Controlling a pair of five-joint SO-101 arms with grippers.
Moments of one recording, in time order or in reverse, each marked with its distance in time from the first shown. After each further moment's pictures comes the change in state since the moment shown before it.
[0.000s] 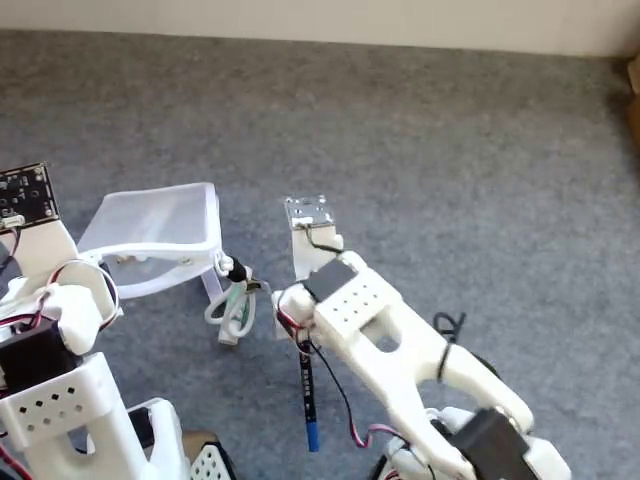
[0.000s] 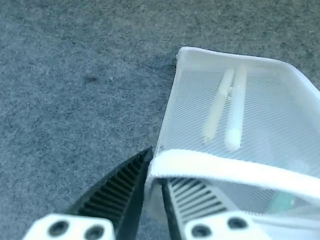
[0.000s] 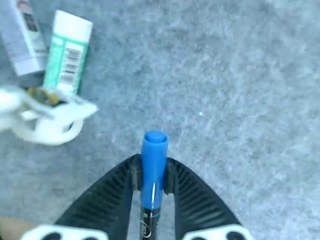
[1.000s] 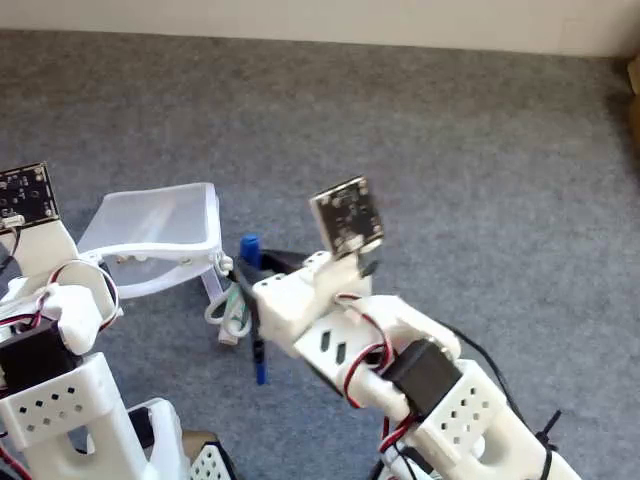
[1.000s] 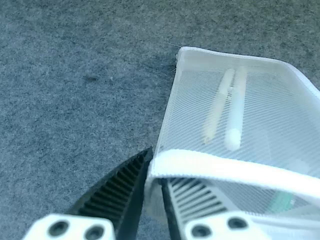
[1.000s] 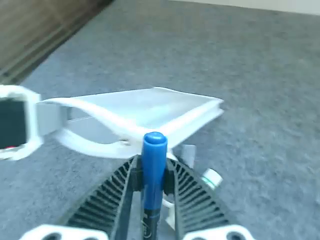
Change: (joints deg) left arm 0.0 0.0 0.0 0.0 0.0; right arm -7.2 -38.7 3.9 -16.2 8.8
